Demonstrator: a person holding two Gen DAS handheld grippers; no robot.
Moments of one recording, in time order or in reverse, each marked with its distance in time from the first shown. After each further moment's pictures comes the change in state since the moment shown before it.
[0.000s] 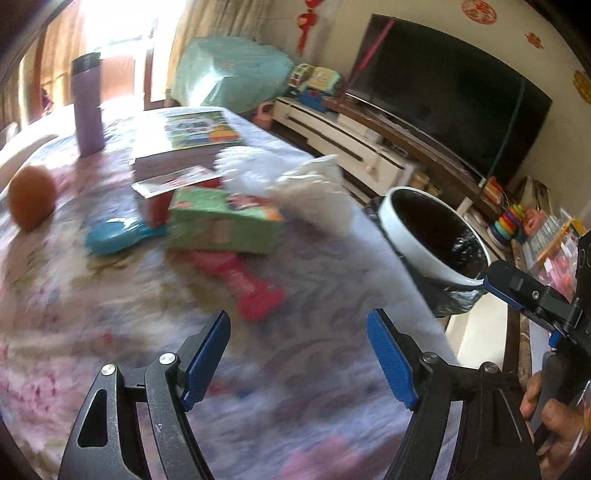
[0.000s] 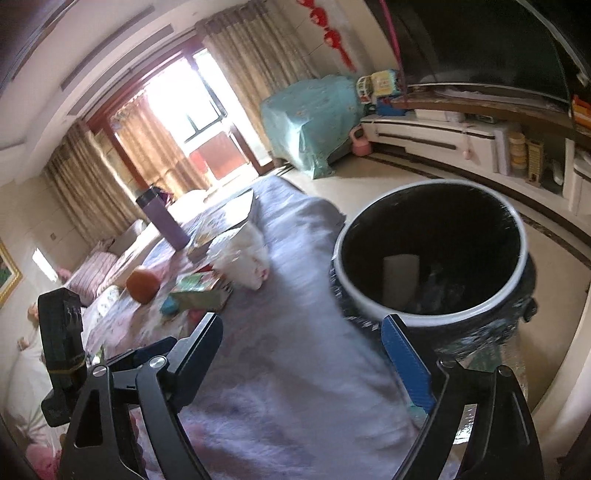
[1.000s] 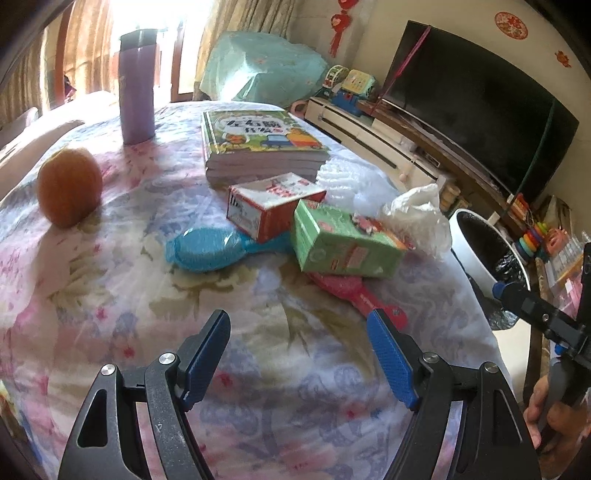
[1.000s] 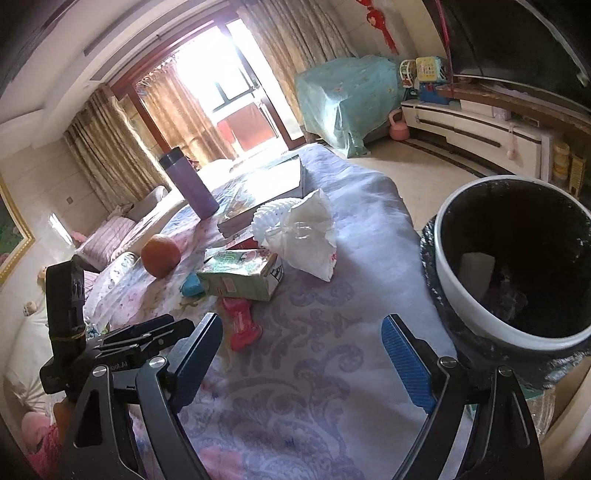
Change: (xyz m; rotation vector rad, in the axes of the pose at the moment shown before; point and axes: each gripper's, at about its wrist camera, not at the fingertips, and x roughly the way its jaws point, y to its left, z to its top) left arm 0.006 0.077 0.038 -0.039 0.011 0.048; right arm 0.061 0.052 0.001 -0.096 0.081 0.078
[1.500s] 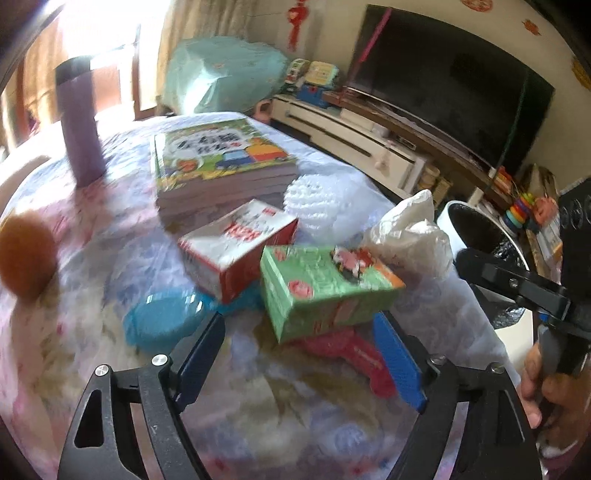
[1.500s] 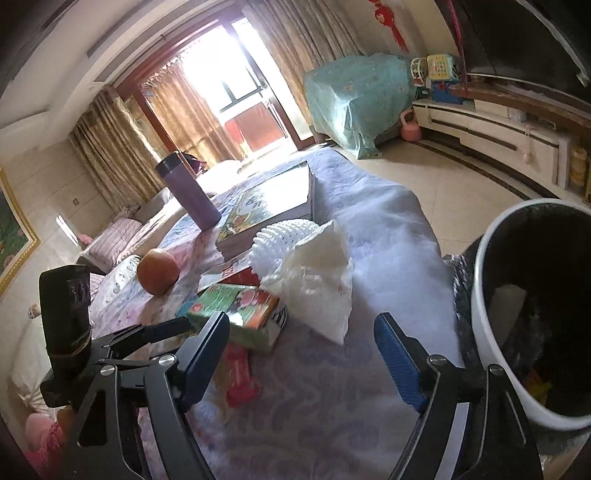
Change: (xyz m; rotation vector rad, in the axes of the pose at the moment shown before) left arm 0.045 -0.010 0.040 0.155 0.019 -0.063; right arm 0.045 -0.008 0.034 -0.001 0.009 0.043
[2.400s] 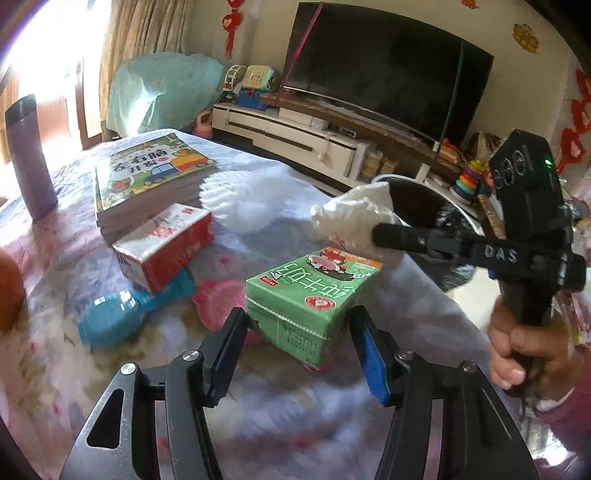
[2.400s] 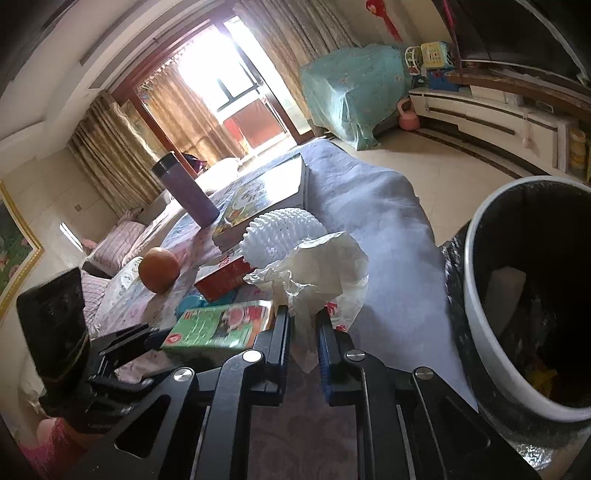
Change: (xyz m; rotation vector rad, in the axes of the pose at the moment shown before) left arm -0.010 -0.029 -0.024 0.139 -0.005 -0.145; right arm -0.020 -0.015 -0.013 0.052 0.009 0.022
